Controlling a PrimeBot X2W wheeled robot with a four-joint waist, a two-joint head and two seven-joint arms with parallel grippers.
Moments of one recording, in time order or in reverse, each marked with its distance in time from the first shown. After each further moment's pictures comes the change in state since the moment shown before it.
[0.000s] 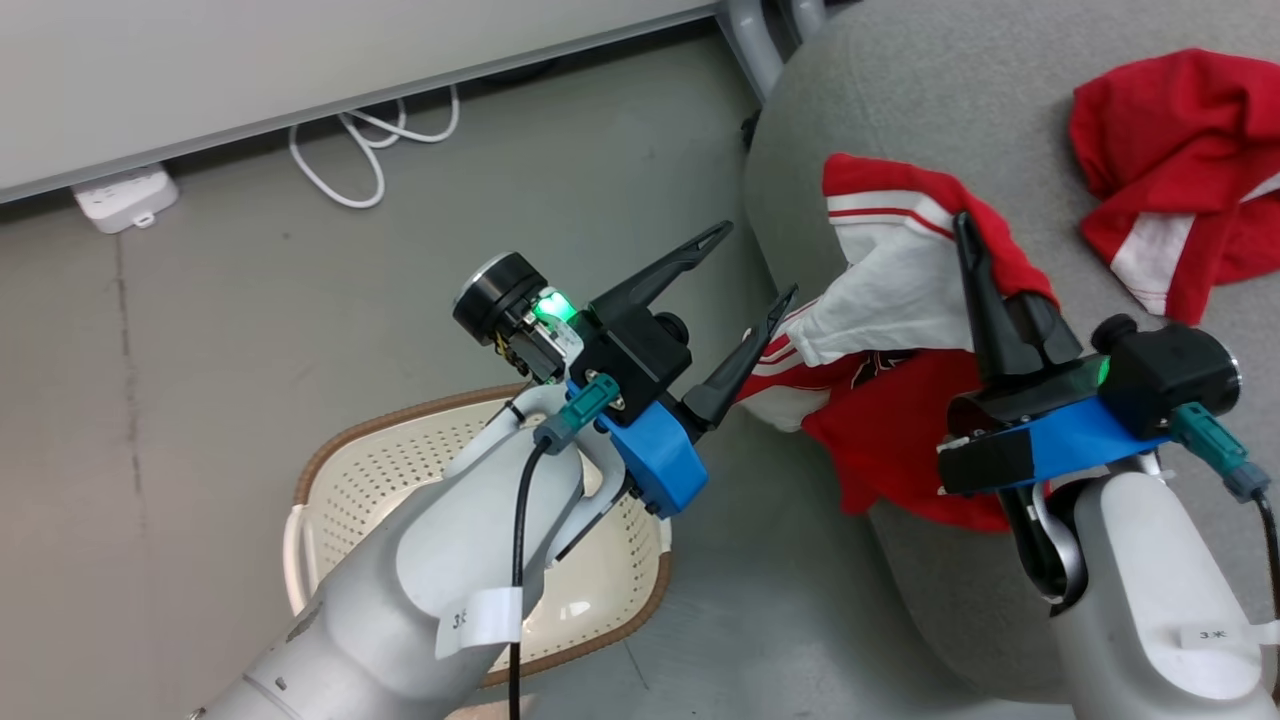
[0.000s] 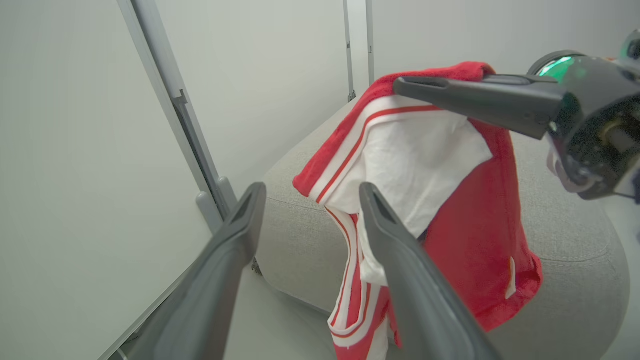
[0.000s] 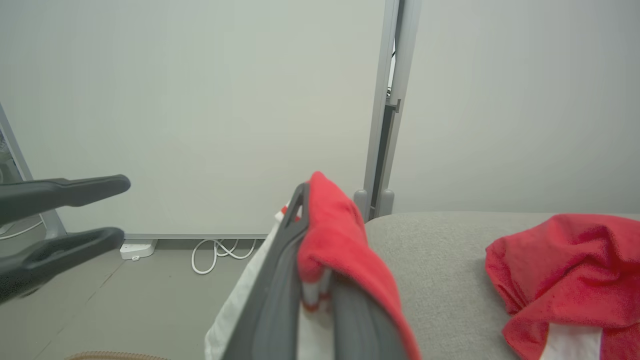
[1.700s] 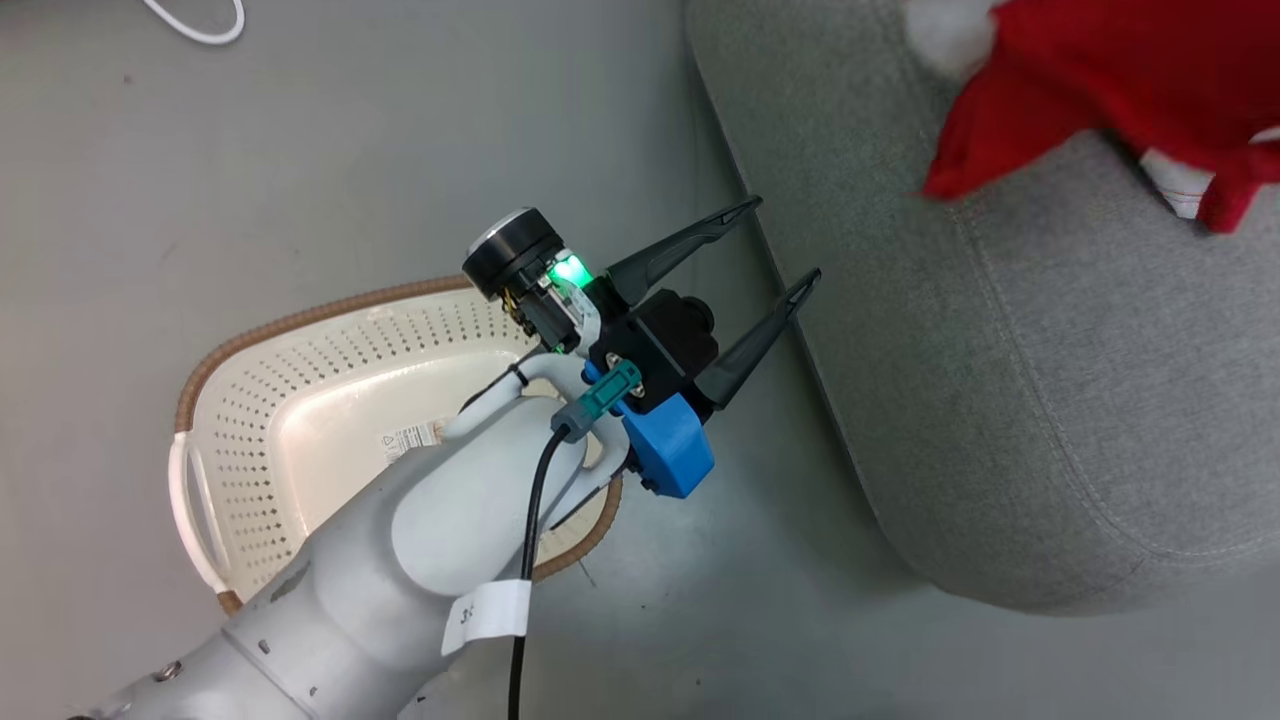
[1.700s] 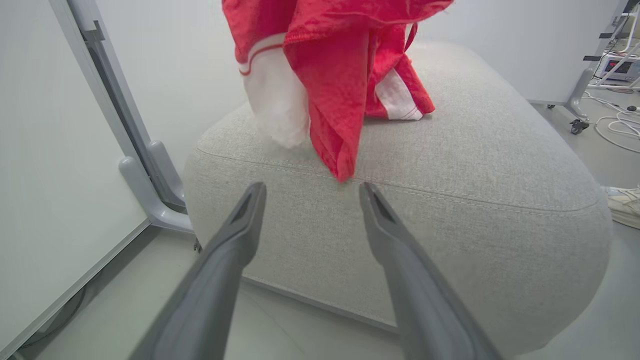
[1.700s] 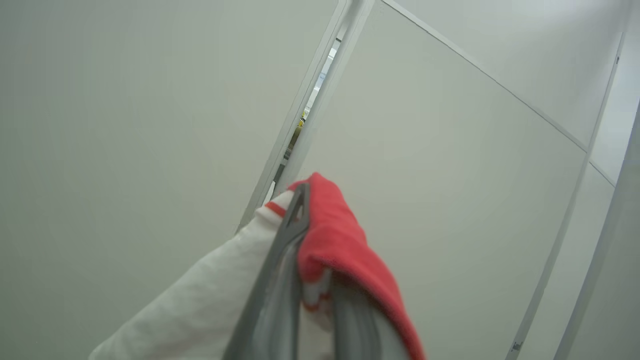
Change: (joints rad) left arm -0.078 0.037 -0.099 -0.026 0.008 0.000 0.000; right arm -0.466 -0.270 -0.222 -0.162 -0.015 0.000 0.000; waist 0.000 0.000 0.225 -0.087
